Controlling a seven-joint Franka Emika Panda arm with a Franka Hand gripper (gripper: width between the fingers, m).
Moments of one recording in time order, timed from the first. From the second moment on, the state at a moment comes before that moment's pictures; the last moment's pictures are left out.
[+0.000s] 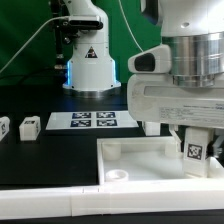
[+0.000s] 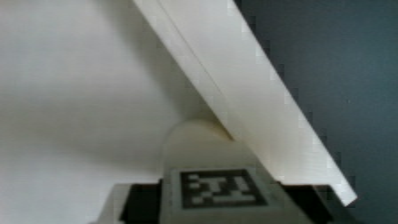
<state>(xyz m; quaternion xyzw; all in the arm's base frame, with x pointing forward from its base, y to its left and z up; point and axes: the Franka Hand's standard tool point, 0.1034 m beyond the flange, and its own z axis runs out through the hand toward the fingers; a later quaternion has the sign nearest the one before) 0.623 0.122 0.055 -0.93 0.36 0.00 0.05</state>
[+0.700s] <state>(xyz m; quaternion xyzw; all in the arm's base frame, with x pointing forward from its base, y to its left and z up) 0.632 0.125 0.054 -0.59 0.80 0.04 0.03</state>
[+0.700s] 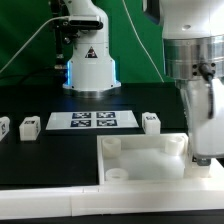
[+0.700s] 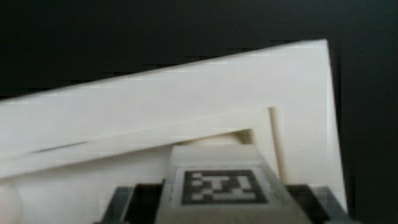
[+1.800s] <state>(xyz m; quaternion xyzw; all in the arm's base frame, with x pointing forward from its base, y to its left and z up) 0.626 0.132 0.060 -0.71 0.70 0.02 0.05</state>
